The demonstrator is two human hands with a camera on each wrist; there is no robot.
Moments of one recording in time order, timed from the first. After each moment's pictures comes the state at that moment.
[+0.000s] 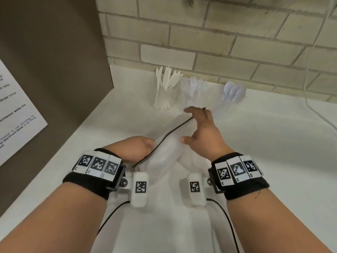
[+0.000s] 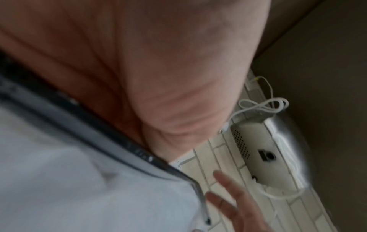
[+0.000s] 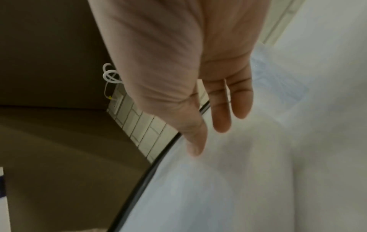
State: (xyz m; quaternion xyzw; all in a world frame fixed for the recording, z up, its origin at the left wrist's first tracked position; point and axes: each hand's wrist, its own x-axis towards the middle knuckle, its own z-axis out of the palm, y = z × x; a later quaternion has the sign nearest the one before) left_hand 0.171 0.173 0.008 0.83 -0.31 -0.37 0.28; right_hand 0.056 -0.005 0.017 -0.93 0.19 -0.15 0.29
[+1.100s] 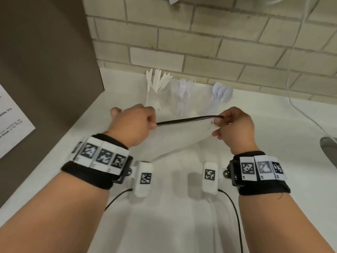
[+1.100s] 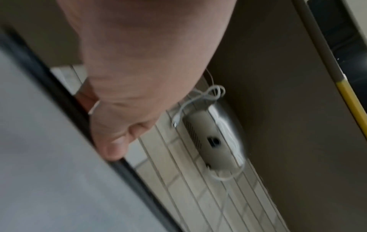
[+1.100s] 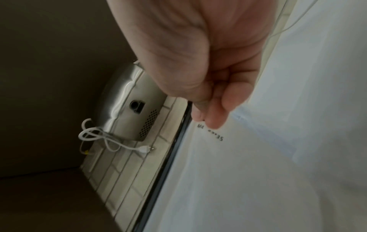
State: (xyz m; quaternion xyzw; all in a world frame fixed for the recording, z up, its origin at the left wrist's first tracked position) left_hand 0.169 0.143 0.054 0.91 -0.39 0.00 0.16; right_hand 0.014 -0.062 0.044 -0.76 0.39 -0.28 0.44
